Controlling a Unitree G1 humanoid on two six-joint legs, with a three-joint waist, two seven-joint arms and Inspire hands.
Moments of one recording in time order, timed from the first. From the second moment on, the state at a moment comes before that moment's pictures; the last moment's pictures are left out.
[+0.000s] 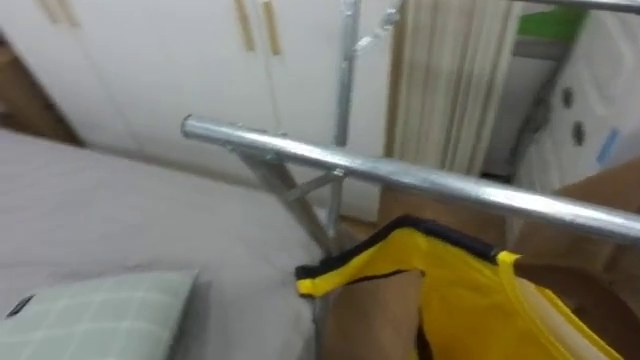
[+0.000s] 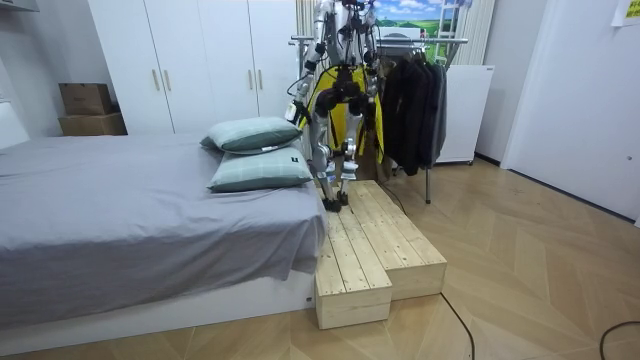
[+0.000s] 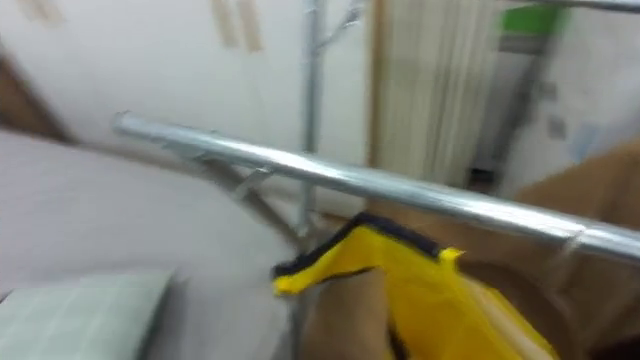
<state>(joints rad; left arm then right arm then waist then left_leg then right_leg) 0.11 0.24 0.02 1.12 0.05 0.05 0.02 0.04 -0.28 0.01 1.23 -0.04 0.06 0.06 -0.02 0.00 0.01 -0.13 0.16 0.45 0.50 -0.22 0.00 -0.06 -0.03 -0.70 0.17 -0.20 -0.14</state>
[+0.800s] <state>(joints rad) 0.20 0.22 0.04 1.21 0.08 0.13 0.01 0.18 -0.25 -0.06 1.24 -0.15 0.20 0.05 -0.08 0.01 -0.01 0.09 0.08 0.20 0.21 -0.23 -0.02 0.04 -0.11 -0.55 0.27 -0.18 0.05</state>
